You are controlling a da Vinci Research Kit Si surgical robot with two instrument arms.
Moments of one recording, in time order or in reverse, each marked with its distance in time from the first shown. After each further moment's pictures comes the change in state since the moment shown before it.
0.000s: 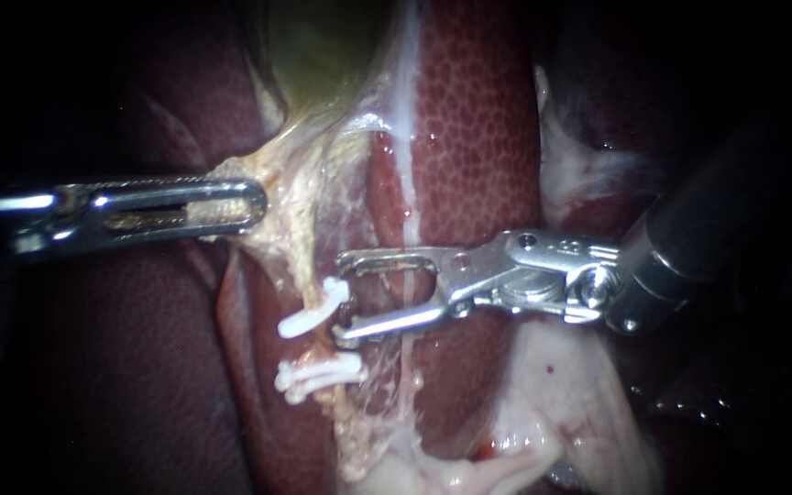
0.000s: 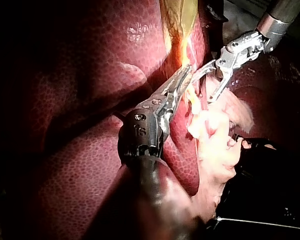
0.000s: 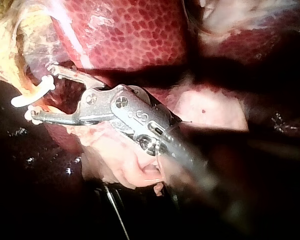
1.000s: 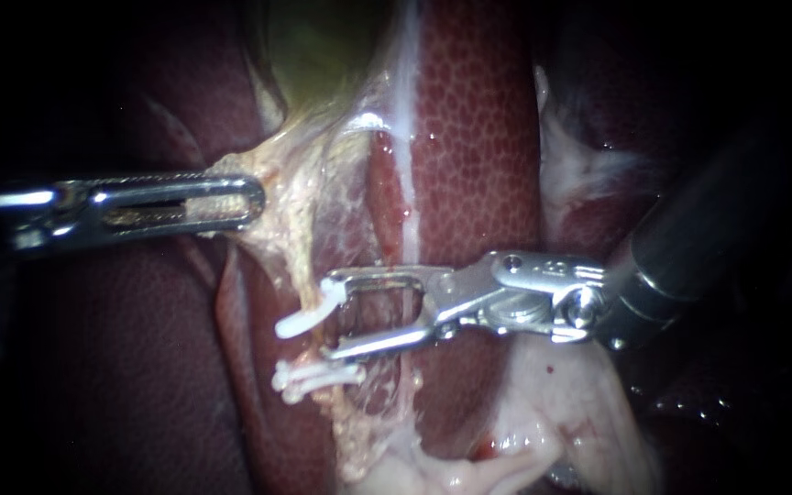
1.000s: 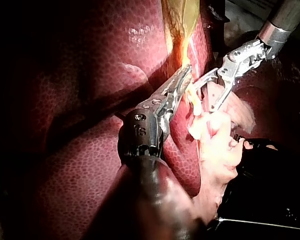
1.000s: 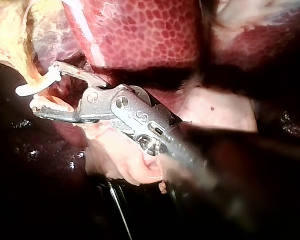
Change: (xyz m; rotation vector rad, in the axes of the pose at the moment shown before) right arm -0.001 -0.002 0.003 0.040 -0.014 -0.017; left arm 0.000 0.000 0.000 0.003 0.001 0.001
